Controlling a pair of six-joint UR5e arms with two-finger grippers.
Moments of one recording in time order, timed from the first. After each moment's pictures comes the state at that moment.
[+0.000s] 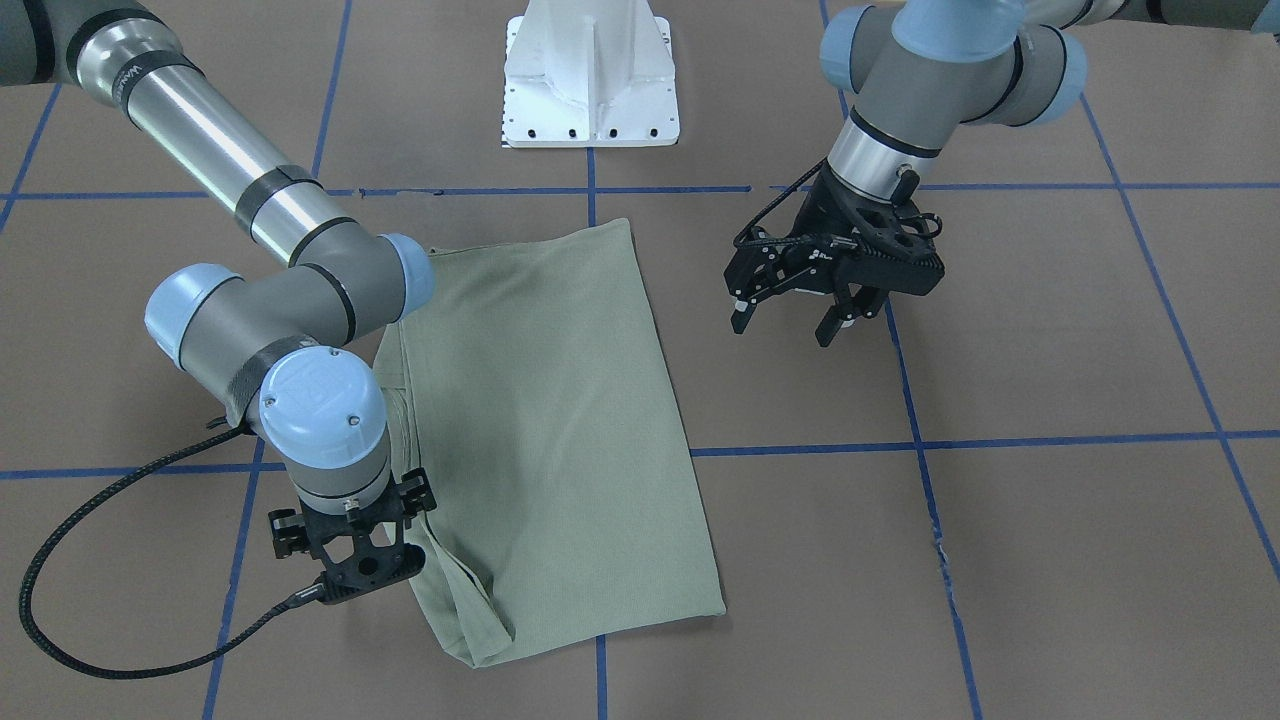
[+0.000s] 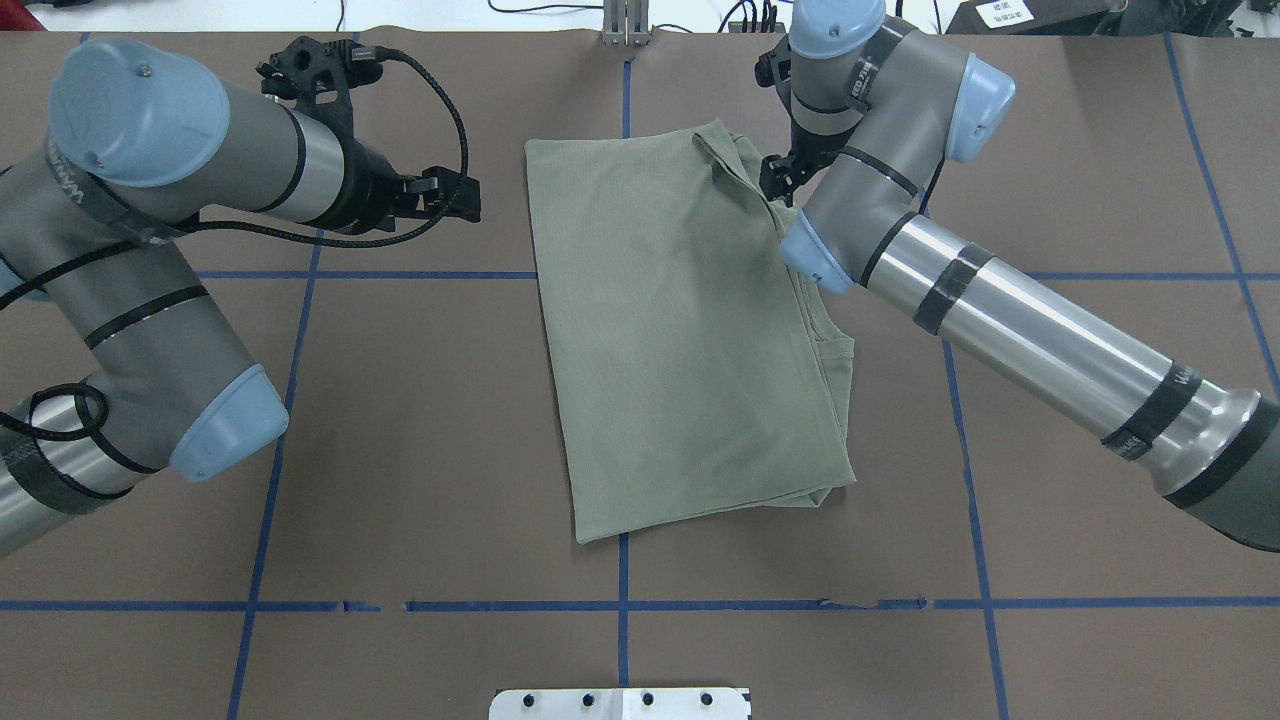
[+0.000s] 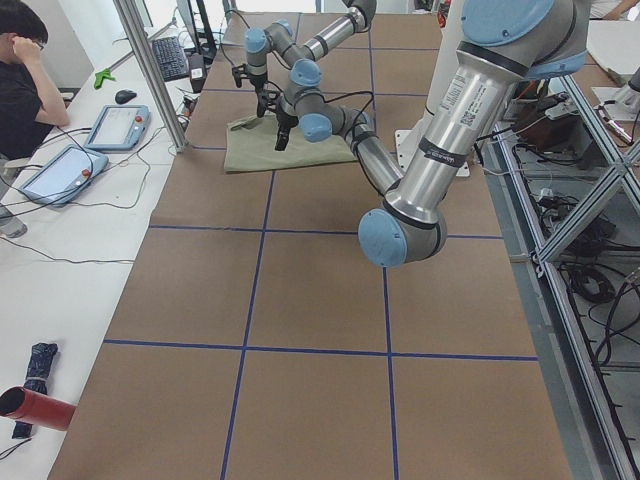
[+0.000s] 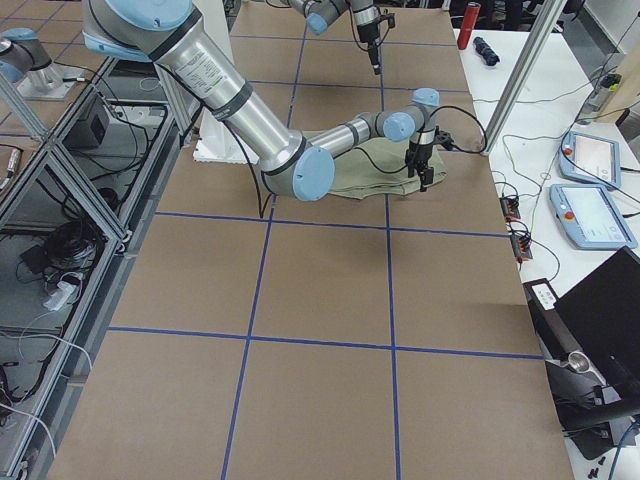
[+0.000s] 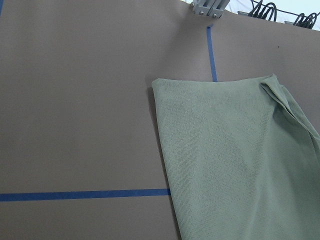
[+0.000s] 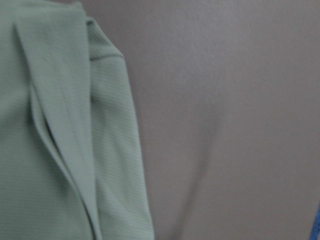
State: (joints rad) left arm -0.77 -2.08 -1.83 -1.90 -1.89 -1.17; right arm 0.84 -0.66 1.05 -1.47 1.90 0.50
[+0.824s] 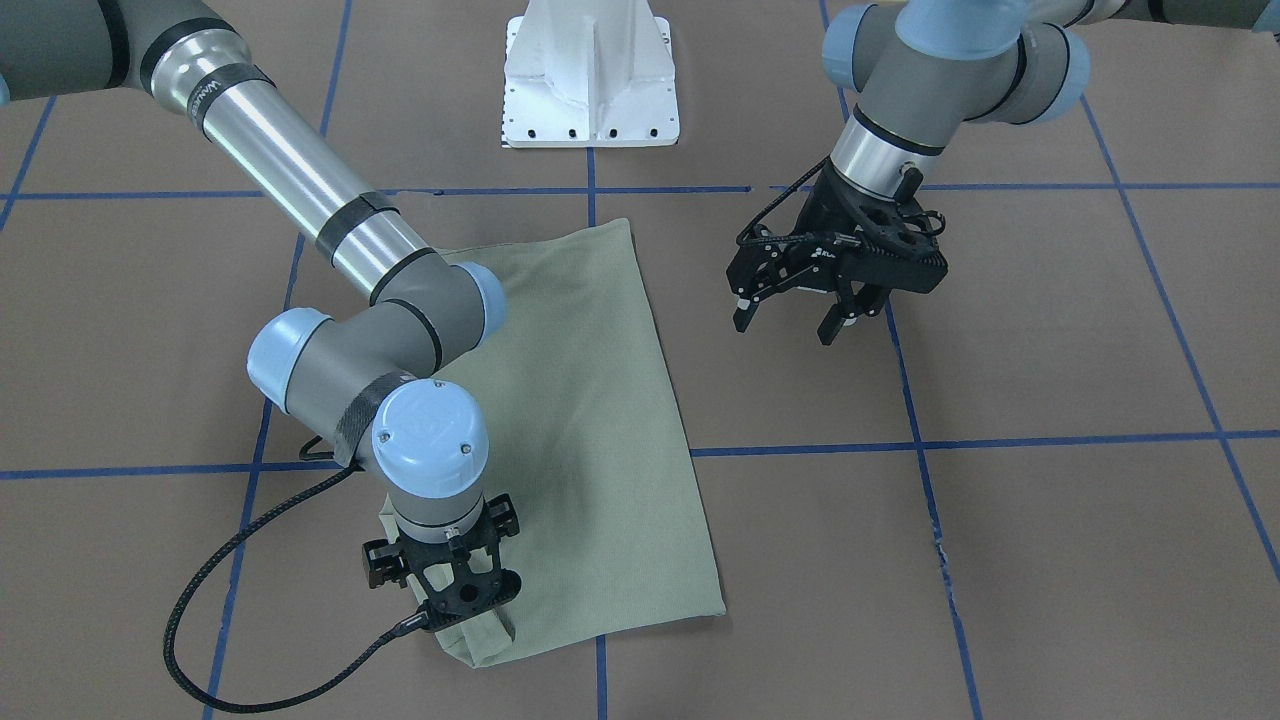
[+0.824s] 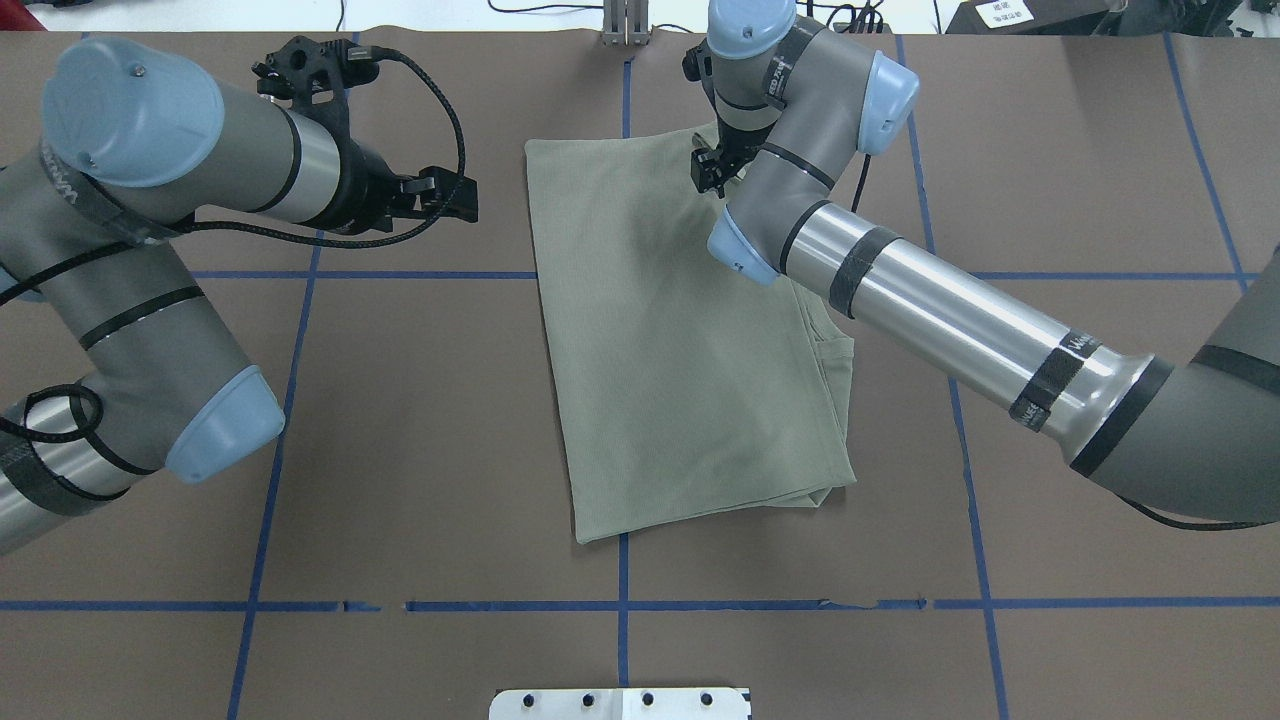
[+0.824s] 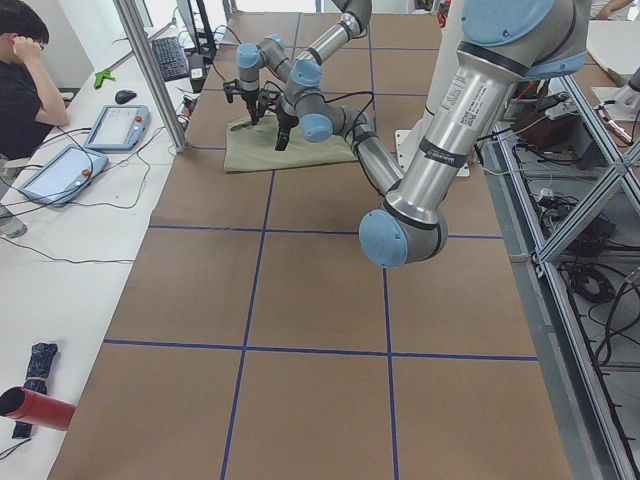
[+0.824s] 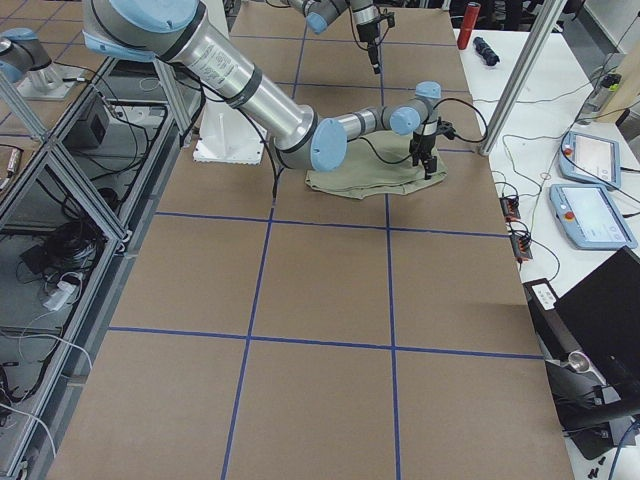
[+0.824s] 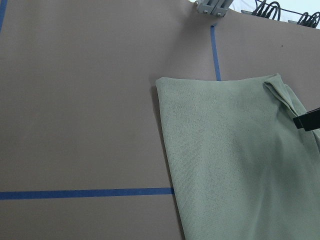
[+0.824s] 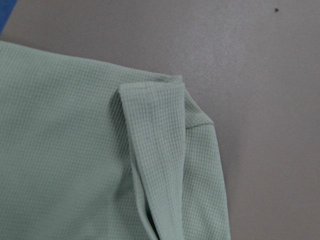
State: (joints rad) left arm -0.77 -2.07 -1.84 -1.90 -1.89 -1.17; right arm 0.80 -0.51 0.78 -1.30 1.88 0.54
